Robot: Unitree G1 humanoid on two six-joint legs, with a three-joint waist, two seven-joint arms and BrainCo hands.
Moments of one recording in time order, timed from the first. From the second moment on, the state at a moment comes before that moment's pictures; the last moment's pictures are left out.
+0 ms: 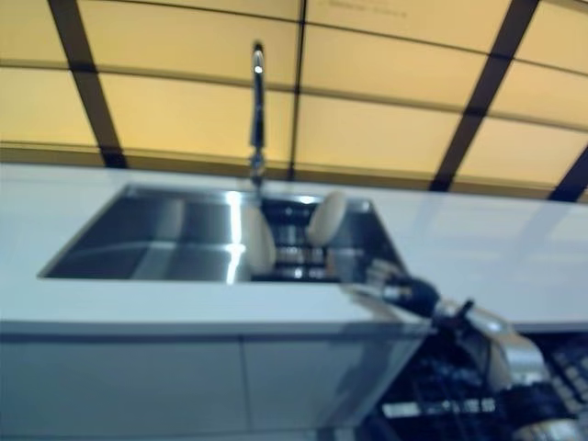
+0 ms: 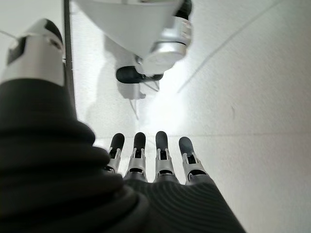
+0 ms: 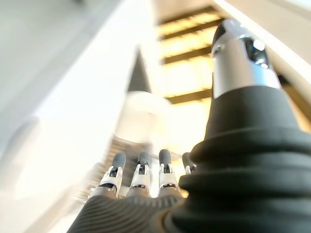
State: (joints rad) left arm 0.06 0.37 -0.13 1.28 -0.17 0.18 -0.09; right arm -0.42 -0.75 0.02 0.28 0.95 0.27 0.65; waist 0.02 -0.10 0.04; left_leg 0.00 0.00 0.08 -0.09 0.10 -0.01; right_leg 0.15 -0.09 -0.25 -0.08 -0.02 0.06
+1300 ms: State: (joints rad) left arm -0.05 0.37 -0.20 1.24 -0.14 0.23 -0.13; right arm -0.86 -0.86 0.29 0.62 0.83 0.46 0.12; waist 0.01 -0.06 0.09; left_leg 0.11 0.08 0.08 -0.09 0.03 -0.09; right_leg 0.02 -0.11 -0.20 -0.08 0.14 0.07
